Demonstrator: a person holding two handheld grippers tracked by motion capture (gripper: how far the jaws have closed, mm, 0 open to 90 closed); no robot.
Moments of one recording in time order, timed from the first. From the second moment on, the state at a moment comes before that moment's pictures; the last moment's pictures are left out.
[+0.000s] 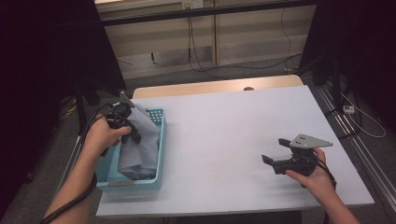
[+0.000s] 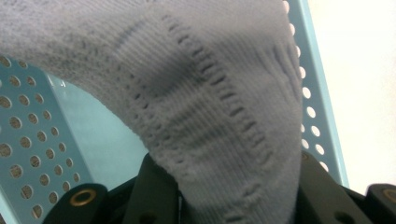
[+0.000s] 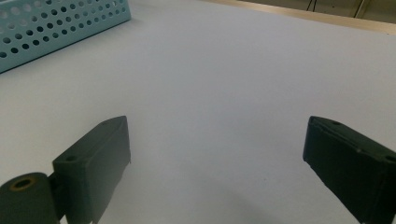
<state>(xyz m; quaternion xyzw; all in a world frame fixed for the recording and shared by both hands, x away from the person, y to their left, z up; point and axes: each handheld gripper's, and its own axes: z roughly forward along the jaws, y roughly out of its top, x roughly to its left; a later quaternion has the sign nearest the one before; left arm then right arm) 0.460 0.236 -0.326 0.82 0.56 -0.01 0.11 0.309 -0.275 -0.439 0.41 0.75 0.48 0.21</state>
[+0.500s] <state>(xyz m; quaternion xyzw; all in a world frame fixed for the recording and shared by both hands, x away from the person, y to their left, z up) 0.456 0.238 -0.329 0.82 0.55 -0.02 0.11 0.309 -0.275 -0.439 0.41 0.75 0.48 0.21</state>
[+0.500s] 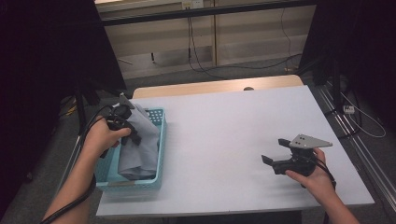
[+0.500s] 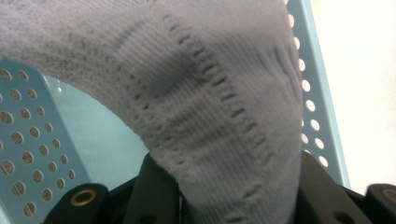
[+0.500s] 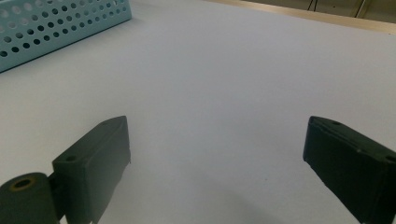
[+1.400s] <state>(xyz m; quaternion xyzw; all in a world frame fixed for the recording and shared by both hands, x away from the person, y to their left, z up) 0.446 0.240 -0.332 0.83 0.54 -0.03 0.11 0.309 -0.274 -0.439 0.41 0.75 0.48 0.21</state>
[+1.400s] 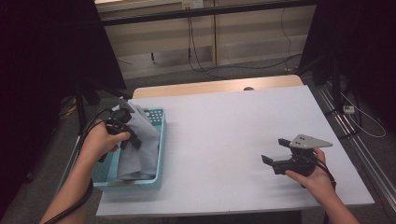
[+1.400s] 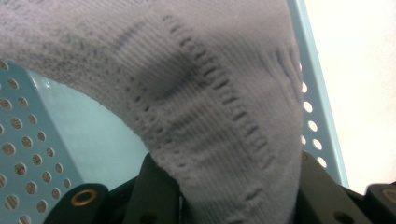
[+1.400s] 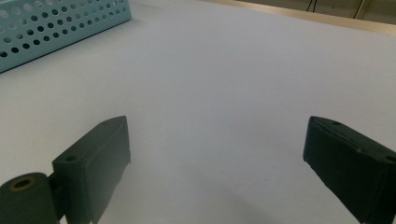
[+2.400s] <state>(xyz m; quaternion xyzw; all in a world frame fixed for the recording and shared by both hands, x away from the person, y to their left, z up) 0.439 0.246 -0.347 0.82 0.55 -0.04 0.13 0.308 -0.275 -0.438 0.41 0.74 0.48 0.21</state>
